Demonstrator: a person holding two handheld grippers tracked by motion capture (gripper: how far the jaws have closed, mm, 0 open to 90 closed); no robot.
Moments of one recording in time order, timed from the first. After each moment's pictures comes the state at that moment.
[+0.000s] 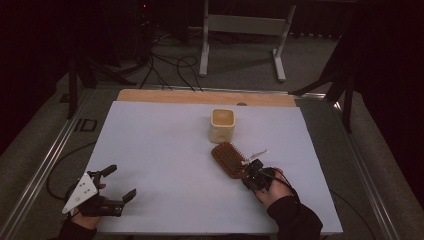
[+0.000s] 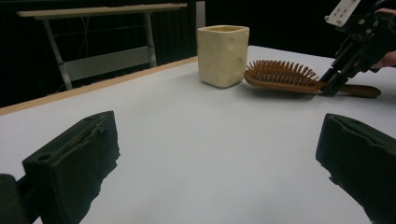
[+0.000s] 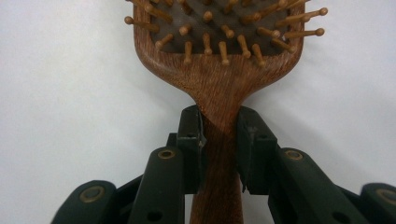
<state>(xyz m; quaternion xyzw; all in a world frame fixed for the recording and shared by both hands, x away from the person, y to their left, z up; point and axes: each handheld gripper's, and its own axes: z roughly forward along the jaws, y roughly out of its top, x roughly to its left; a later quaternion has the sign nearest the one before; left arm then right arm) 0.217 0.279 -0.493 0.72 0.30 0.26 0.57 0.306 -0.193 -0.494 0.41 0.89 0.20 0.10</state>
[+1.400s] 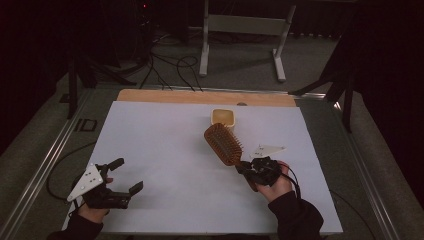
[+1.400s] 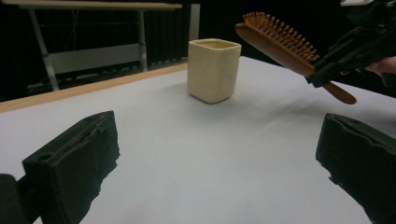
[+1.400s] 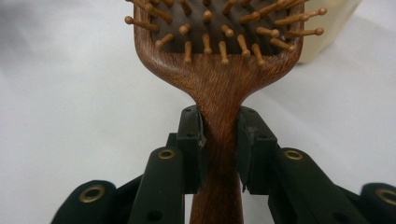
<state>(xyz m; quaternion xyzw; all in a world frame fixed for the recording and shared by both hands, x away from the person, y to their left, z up) 0.232 0.258 -0.466 0.72 0.32 0.22 0.58 0.302 -0.202 -0.455 0.34 0.85 0.39 0.11</state>
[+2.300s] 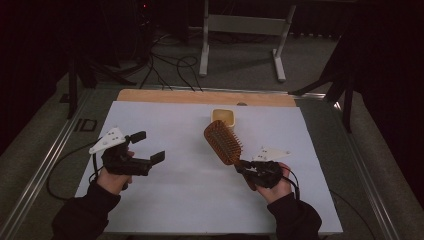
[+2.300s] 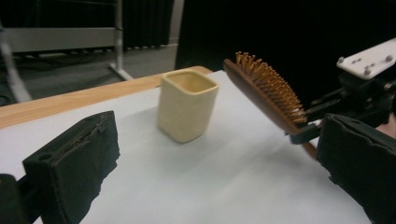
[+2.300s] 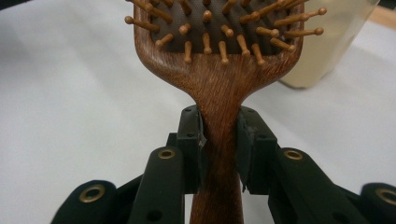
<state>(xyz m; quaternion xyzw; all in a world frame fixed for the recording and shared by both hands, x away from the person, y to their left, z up) 0.289 0.199 -0.390 0.72 0.34 0.13 0.58 0.293 -0.204 -0.454 0.32 0.83 0.43 0.14</state>
